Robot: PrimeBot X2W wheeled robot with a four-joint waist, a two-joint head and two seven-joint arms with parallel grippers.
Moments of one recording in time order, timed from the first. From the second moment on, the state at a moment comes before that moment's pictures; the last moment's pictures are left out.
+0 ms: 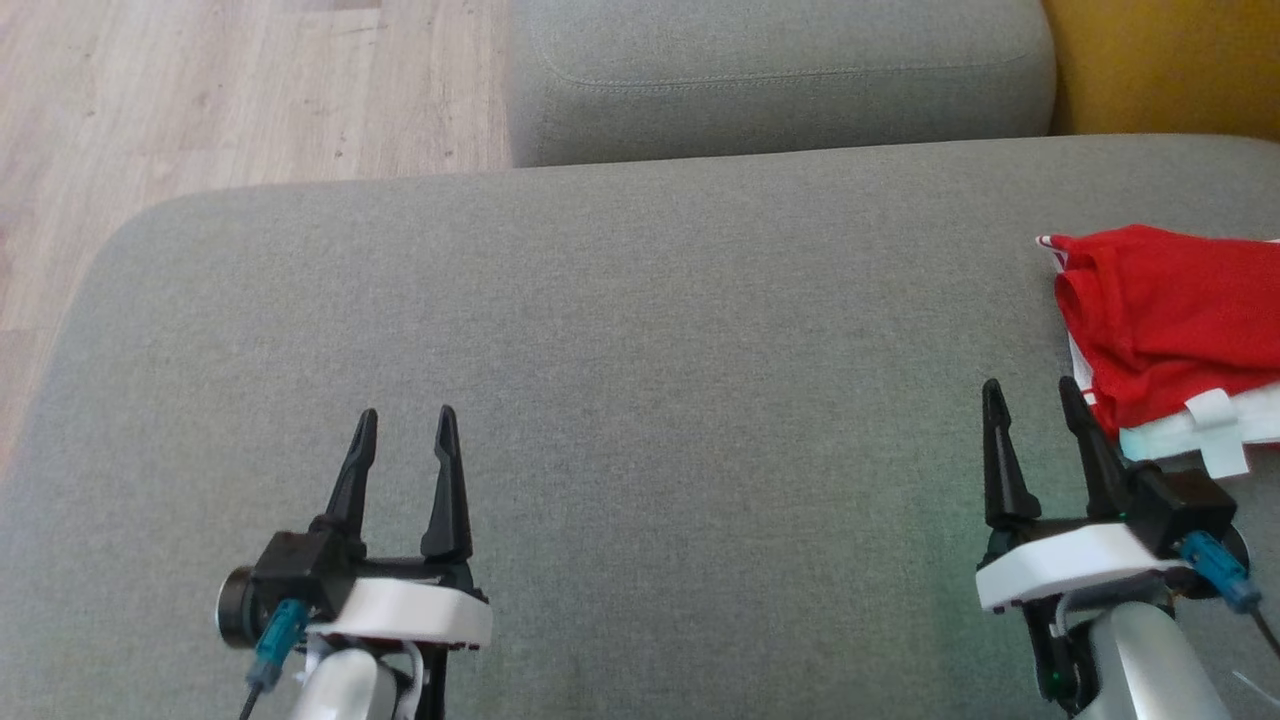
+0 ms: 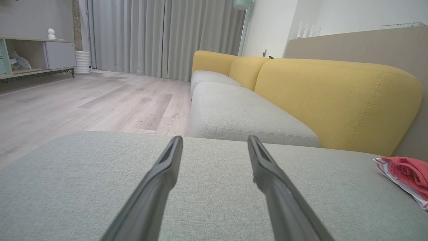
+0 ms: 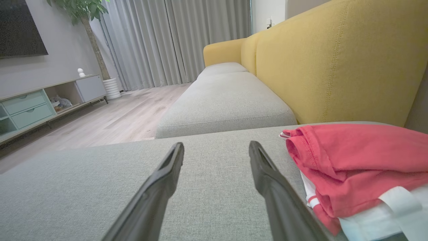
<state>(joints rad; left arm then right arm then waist) -0.11 0.05 -0.23 0.29 -0.28 0.02 -0.25 -0.11 -0.05 -0.01 0.35 0.14 0.13 -0.25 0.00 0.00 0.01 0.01</state>
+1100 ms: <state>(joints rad) -0.12 0.05 -0.22 0.32 -0.38 0.03 -0.25 -0.11 -0.05 -0.01 0.33 0.14 0.13 -0.25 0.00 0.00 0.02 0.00</state>
